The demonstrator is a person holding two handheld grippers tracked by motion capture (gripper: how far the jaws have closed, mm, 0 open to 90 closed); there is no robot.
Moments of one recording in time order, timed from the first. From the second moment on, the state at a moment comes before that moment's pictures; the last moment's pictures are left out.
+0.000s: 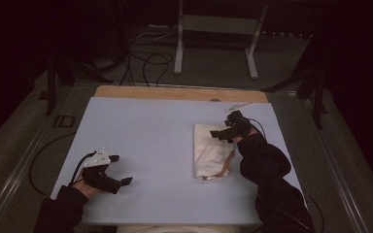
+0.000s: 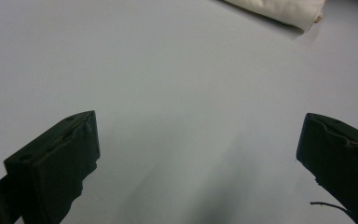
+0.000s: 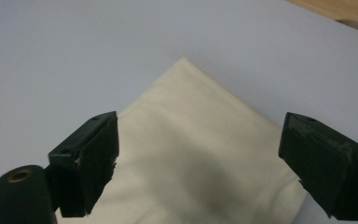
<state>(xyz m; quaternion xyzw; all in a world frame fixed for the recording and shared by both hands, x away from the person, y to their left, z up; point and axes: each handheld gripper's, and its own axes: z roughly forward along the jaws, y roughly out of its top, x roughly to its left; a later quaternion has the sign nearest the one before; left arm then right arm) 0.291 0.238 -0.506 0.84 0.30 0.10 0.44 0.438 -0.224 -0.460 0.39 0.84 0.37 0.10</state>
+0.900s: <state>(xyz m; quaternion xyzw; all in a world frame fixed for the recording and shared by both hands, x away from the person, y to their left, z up) 0.291 0.238 -0.504 0.84 0.30 0.10 0.44 0.357 -0.263 -0.463 0.38 0.82 0.41 0.12</state>
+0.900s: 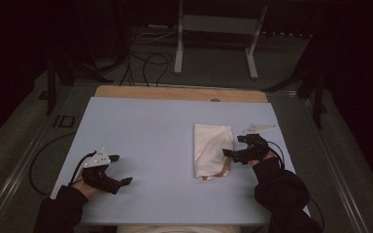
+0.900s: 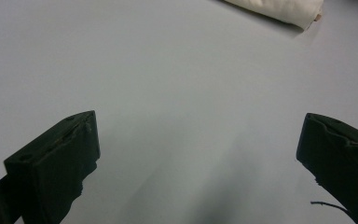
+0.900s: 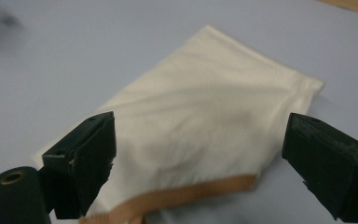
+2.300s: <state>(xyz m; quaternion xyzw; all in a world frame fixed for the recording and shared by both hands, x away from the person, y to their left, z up) 0.288 0.239 -0.502 0.84 0.30 0.11 0.44 0.306 -0.283 -0.521 0.39 0.82 0.40 0.13</state>
